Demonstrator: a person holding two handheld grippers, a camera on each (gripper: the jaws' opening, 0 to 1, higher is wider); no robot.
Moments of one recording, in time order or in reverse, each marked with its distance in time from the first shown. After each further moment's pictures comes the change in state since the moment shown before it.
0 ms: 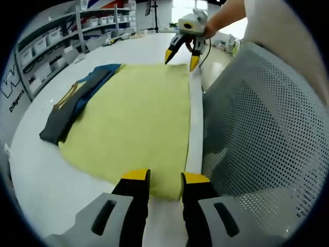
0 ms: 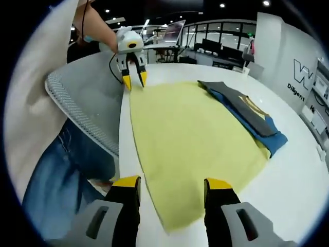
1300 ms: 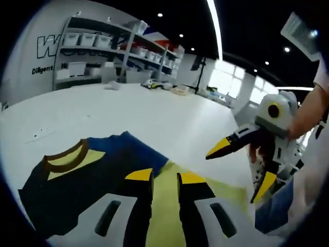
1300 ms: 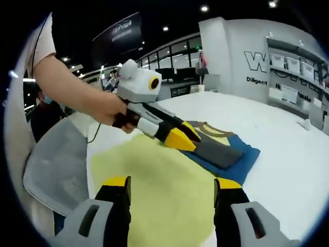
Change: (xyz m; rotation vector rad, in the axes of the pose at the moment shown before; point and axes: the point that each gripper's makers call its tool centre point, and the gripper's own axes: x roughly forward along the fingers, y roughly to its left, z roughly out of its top) left arm 0.076 0.146 0.229 -0.386 -0.501 0.077; right arm 0.002 -0.087 0.091 0.298 -0.276 -0.180
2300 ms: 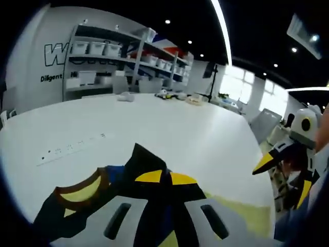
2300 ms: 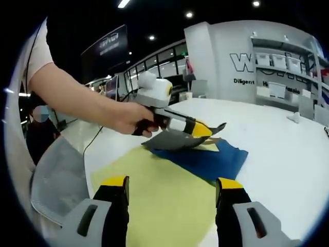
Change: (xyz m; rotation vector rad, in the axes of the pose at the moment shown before) left arm 0.070 0.059 0.064 -0.004 -0.080 0.098; right arm -0.026 -0.021 0.025 0.140 -0.093 -0.095
